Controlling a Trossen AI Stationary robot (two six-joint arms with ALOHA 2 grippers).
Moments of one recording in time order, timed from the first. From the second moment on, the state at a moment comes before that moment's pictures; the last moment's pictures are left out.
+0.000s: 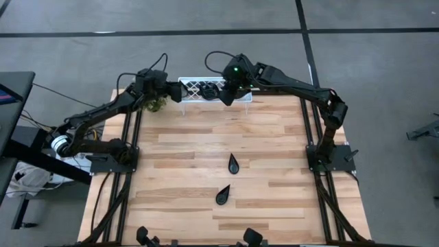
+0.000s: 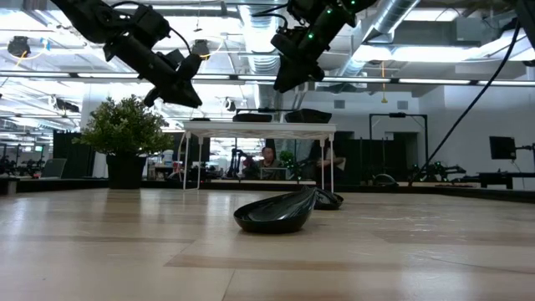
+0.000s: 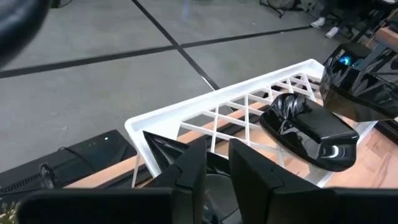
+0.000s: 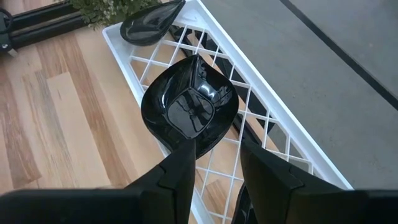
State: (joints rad) left arm 0.83 1.35 0.76 0.01 0.05 -0.22; right arm -0.49 1.79 1.74 -0.67 0.03 -0.01
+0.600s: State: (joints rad) left arm 0.58 1.25 0.76 0.00 0.13 -0.25; right arm -0.41 1.67 1.68 -0.76 0.08 0.11
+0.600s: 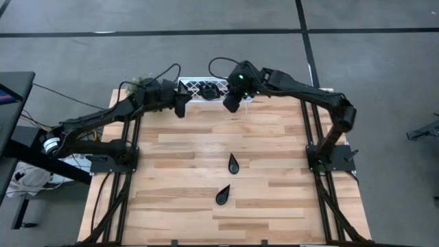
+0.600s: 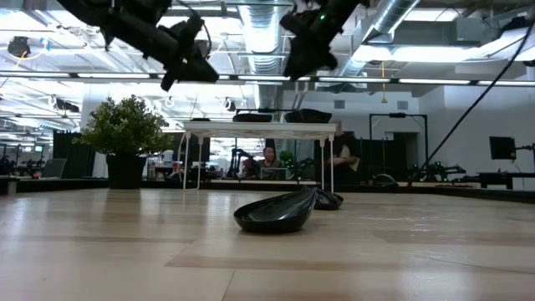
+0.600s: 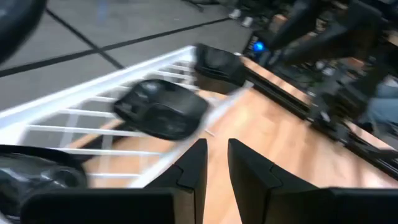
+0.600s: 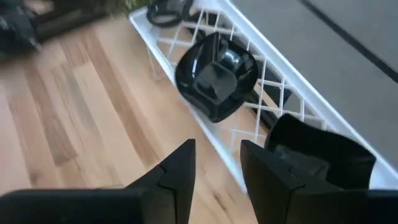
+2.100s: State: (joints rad) left arm -0.25 1.22 0.76 -0.04 -0.37 -0.70; right arm 0.18 1.73 0.91 -0.24 0.18 0.60
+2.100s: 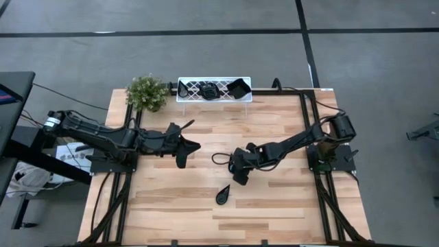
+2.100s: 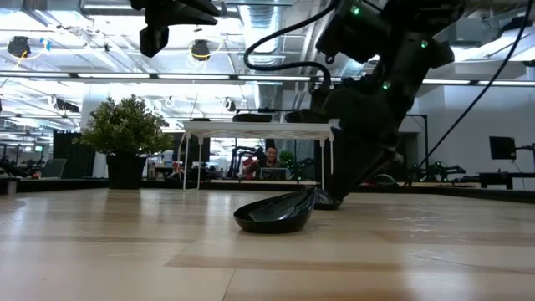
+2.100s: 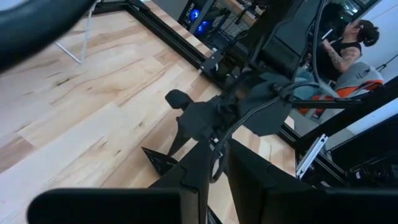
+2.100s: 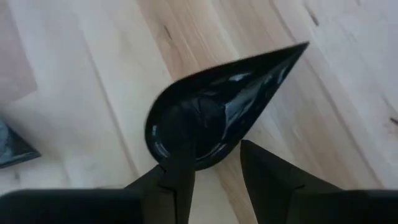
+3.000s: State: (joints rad) left arm -0.25 1.22 0.76 -0.04 -0.37 -0.70; right arm 0.13 1.74 0.91 -0.24 0.15 0.67
